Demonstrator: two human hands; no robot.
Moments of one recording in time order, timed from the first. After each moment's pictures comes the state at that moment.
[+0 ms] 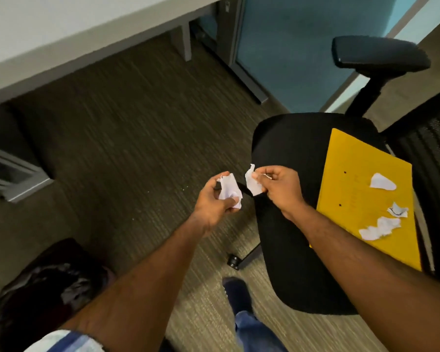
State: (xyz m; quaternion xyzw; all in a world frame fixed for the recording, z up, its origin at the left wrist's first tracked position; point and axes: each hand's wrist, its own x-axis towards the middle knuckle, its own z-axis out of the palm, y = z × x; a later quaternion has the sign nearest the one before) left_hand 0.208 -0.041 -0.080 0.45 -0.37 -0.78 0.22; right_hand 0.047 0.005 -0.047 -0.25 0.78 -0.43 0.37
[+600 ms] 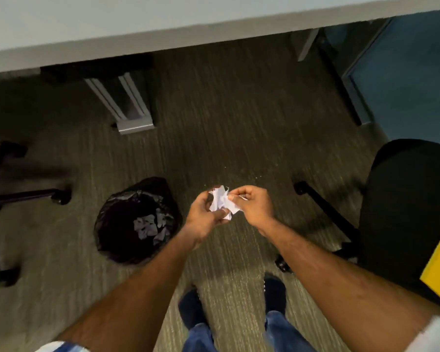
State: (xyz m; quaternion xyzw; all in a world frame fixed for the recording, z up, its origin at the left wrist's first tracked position) left_hand 0.491 0.002 -0.107 0.58 -0.27 -0.69 0.34; right_hand 0.348 -0.017 -0.097 -0.41 0.70 -0.29 0.51
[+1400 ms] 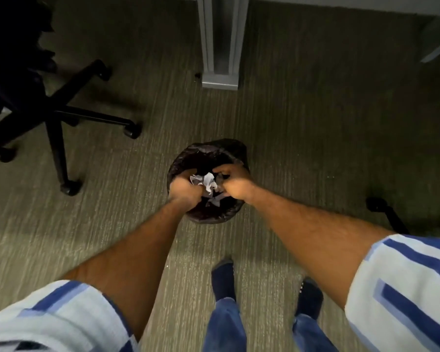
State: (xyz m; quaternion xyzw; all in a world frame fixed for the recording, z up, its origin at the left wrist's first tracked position) left_hand 0.750 0.060 -0.191 0.84 -0.21 -0.45 0.24; right_hand 0.618 -0.015 -0.186 -0.61 0.55 -0.01 0.57
